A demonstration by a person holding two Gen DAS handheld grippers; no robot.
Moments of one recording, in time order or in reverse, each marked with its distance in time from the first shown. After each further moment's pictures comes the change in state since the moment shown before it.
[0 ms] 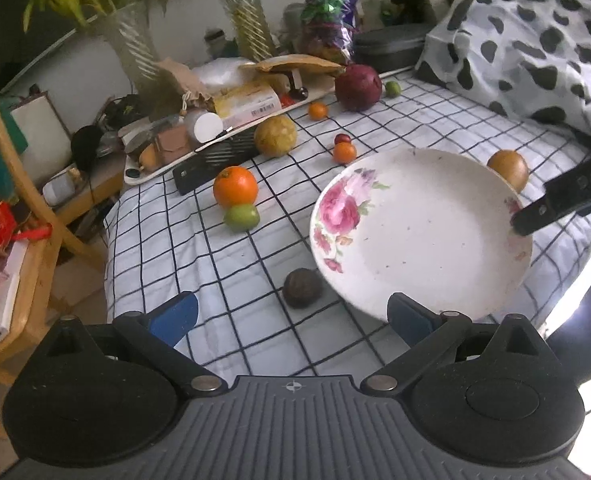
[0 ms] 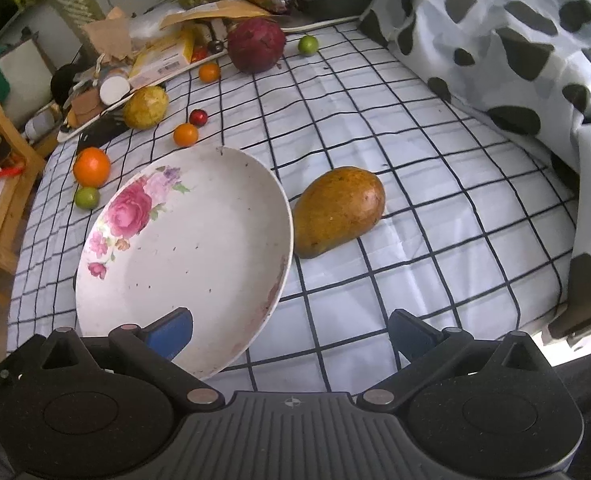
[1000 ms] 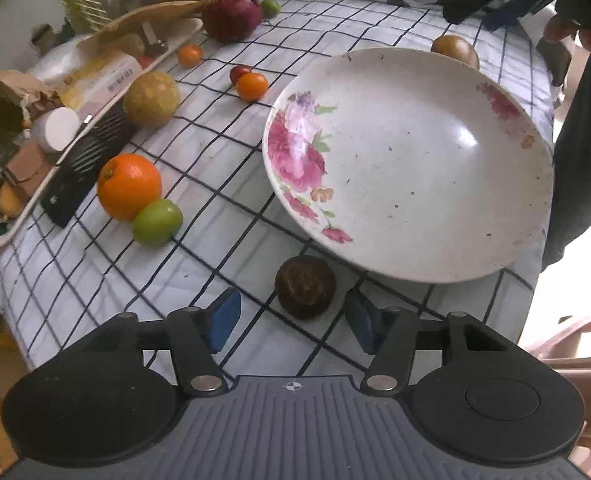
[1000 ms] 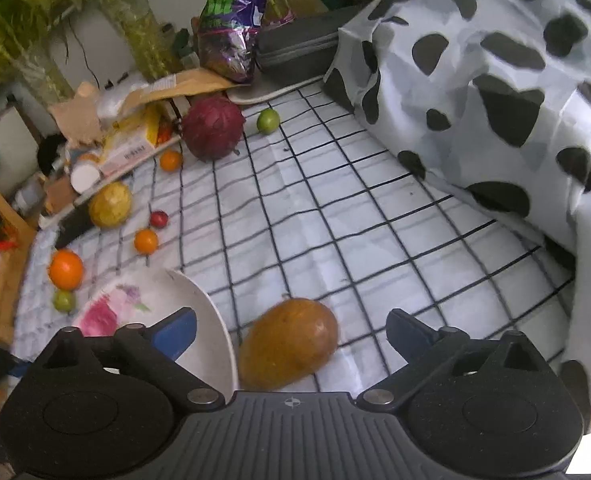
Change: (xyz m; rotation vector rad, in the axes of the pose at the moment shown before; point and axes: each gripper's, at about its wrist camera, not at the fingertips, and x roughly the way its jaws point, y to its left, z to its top) left arm 0.102 0.035 0.012 0.403 0.146 -0.375; right arm 0.015 -0.048 0.066 0.100 -0.132 0.048
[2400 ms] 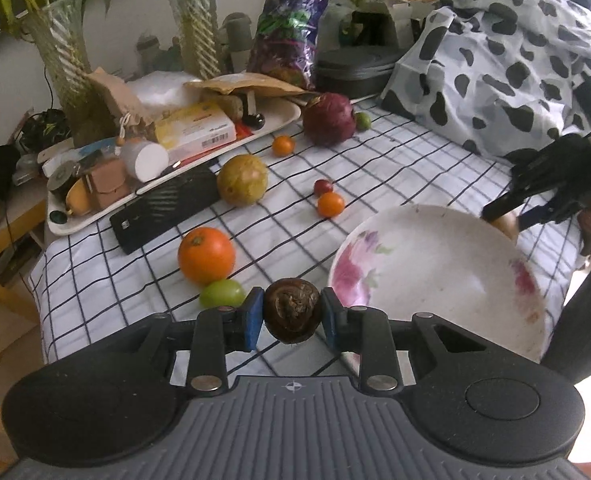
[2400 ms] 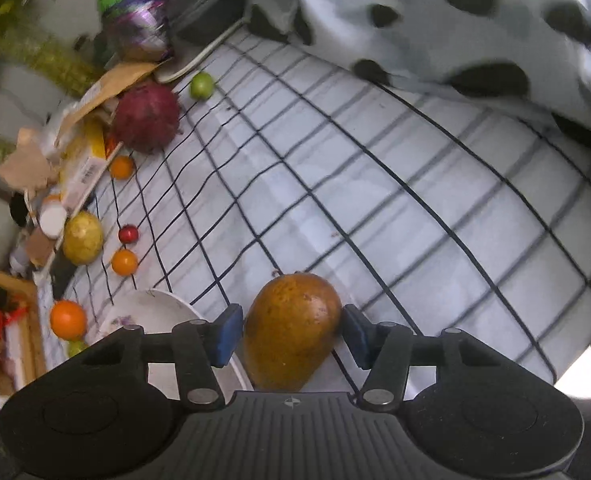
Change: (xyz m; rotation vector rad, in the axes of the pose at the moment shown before) left arm -0.055 0.022 0.022 -0.336 -0.241 0.096; right arm 0.040 -0.016 0.008 0.304 0.156 -0.004
